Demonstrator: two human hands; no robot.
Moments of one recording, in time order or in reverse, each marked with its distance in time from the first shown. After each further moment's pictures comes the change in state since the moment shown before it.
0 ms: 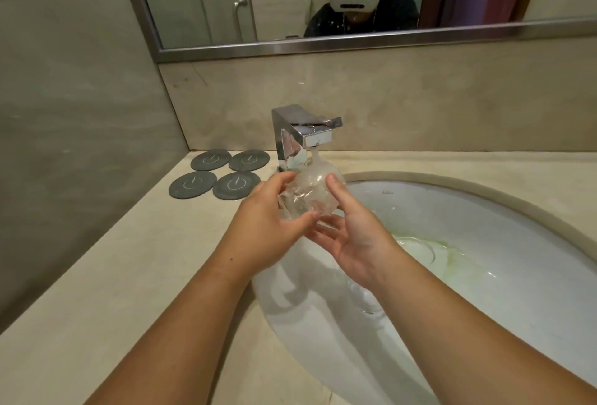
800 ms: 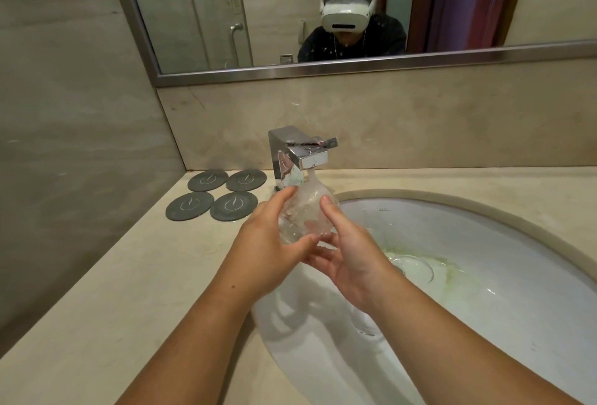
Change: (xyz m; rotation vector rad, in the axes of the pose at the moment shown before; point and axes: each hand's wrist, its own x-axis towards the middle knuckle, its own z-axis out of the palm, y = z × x) left_hand -0.002 -0.001 0.002 -0.027 0.004 0.023; right_hand -0.002 0.003 0.002 -0.054 -0.034 -0.040
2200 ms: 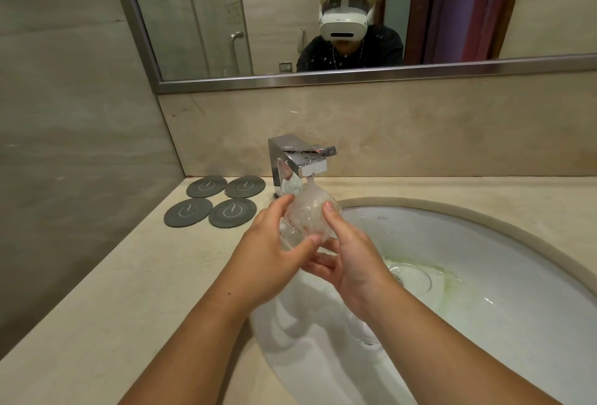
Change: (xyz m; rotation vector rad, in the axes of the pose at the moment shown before) left_hand 0.001 0.003 0.000 -0.095 -0.039 -0.023; right_hand 0.005 0.003 -0.004 -0.076 0.001 -0.047
